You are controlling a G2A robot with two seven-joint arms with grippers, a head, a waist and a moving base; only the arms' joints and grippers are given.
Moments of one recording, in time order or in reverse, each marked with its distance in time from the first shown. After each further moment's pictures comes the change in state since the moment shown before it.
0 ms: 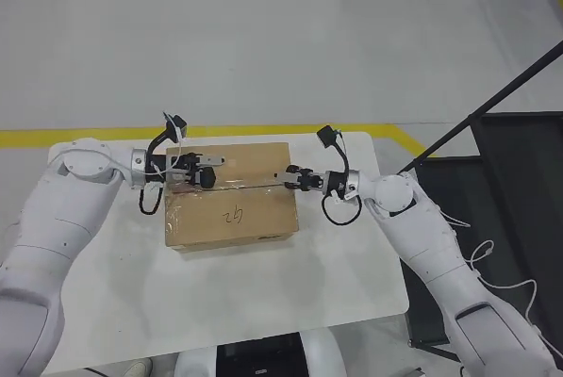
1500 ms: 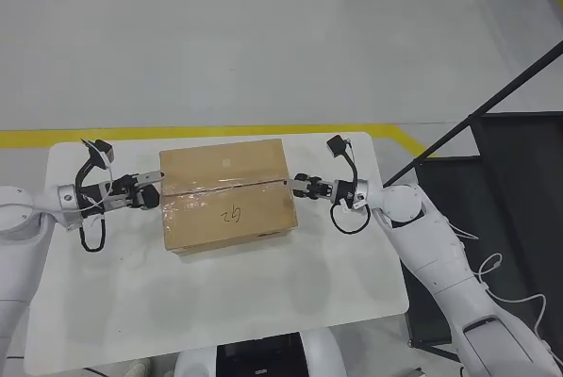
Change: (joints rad) left arm 0.487 0.232 -0.516 -0.510 0.169 0.235 0.107; right arm -0.076 0.024 0.034 -0.042 0.012 0.004 -0.004
